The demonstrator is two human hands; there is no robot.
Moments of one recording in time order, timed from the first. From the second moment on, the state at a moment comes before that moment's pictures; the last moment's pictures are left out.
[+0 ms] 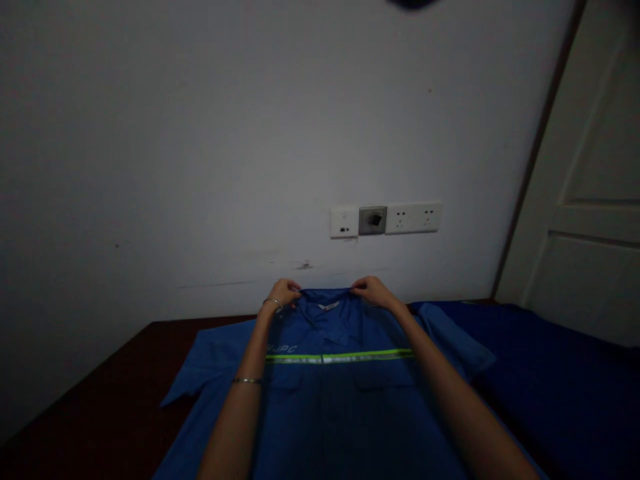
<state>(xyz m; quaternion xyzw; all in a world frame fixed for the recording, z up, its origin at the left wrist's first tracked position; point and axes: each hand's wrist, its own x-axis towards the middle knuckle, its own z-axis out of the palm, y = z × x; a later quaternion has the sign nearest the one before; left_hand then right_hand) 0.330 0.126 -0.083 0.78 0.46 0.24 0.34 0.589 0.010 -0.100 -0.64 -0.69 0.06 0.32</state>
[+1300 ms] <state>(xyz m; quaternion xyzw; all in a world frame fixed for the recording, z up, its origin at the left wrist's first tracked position) 0.306 0.164 -0.123 0.71 0.38 0.25 0.54 0.607 0.016 -0.115 -0.62 -0.69 0.11 0.35</state>
